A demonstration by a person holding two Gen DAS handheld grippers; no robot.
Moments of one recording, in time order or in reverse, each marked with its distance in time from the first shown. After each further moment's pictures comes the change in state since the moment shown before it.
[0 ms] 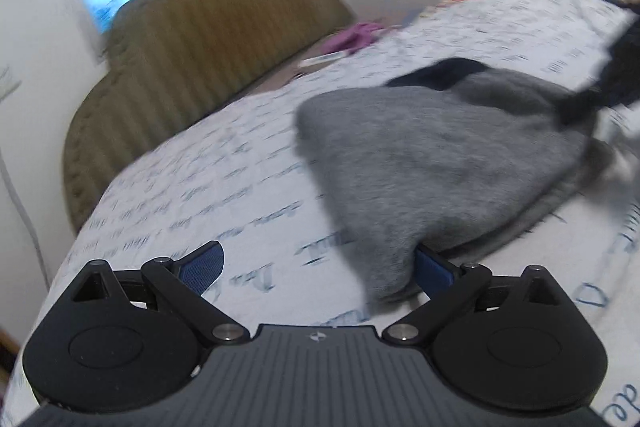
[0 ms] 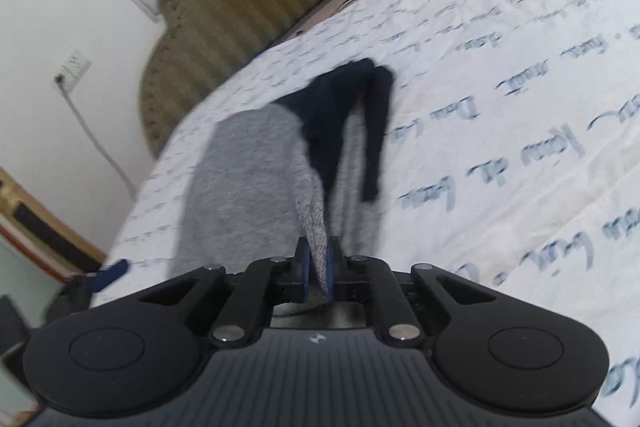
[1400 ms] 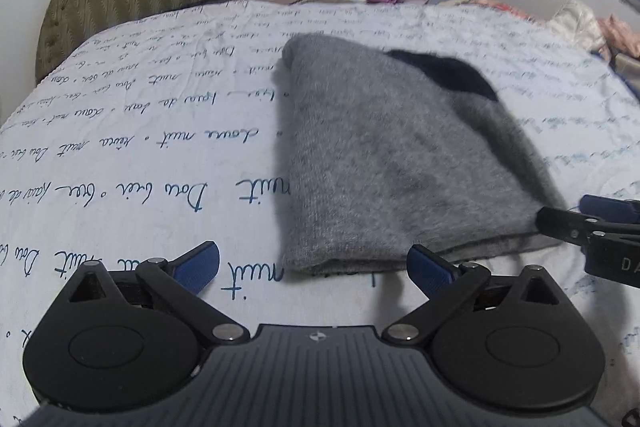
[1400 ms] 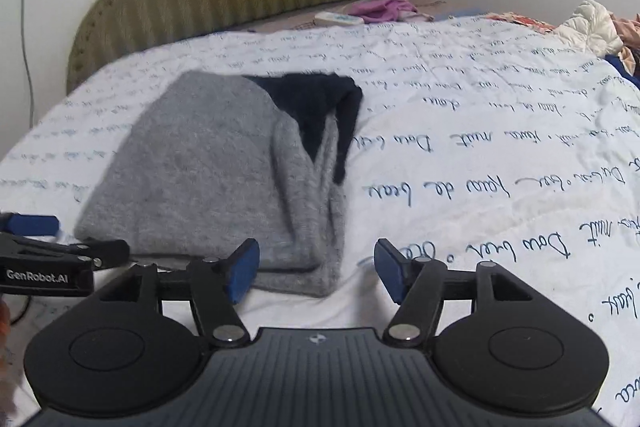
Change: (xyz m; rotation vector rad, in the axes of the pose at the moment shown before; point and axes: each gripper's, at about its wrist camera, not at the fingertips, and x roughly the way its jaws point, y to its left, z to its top) left arm 0.003 0.002 0.019 -0.355 0.231 -0.174; right arm 0.002 0.074 -0.045 -0.353 -0.093 -0.451
